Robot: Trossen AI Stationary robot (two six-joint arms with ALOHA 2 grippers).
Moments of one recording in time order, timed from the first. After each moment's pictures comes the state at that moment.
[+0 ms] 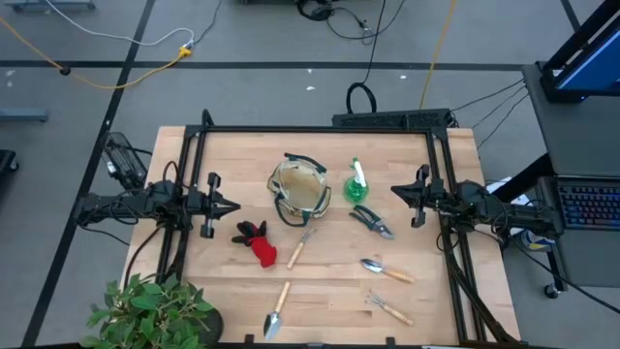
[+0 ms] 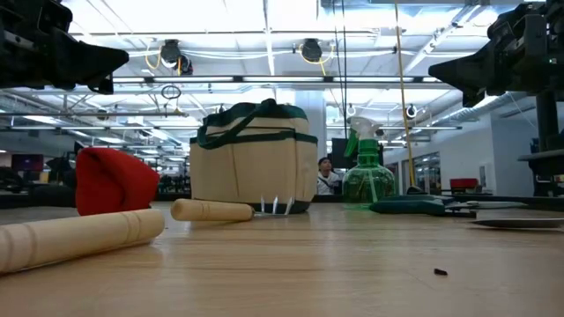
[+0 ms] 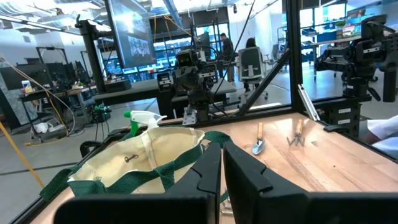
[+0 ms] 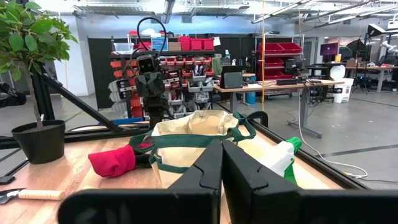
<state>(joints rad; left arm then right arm) 0.00 0.01 0.01 0.10 0.08 0.15 -0.11 0.01 0.01 0.13 0.08 0.04</state>
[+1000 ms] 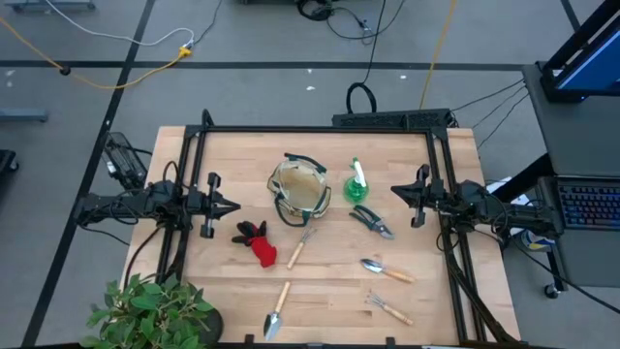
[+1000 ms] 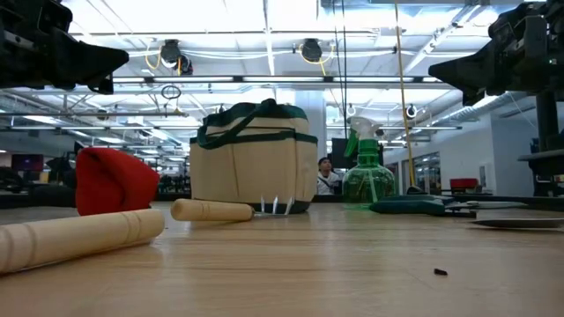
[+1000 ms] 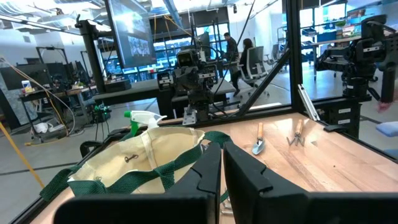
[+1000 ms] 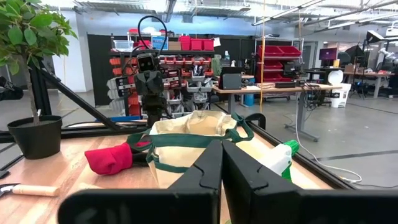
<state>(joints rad) 0.00 0.01 0.01 0.10 0.08 0.15 -0.11 0.01 0.01 0.13 0.08 0.01</state>
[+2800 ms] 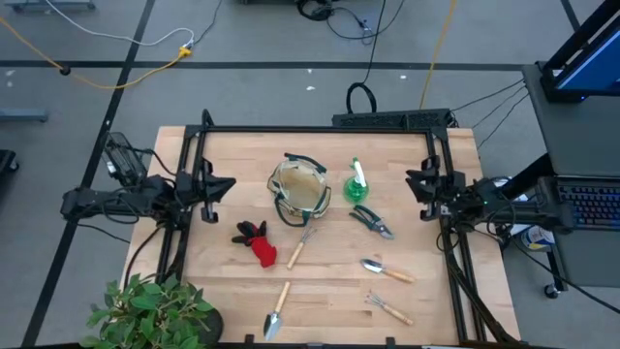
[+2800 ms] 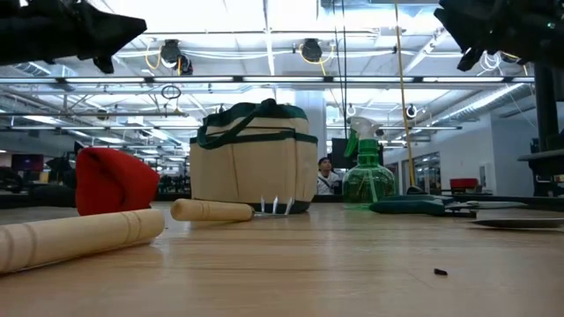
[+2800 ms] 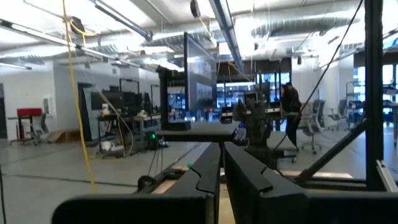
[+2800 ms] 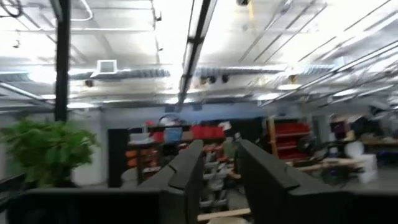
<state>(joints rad) 0.01 0.22 0.08 0.47 -0.18 0.10 -0.11 0.24 0.01 0.75 0.05 0.07</state>
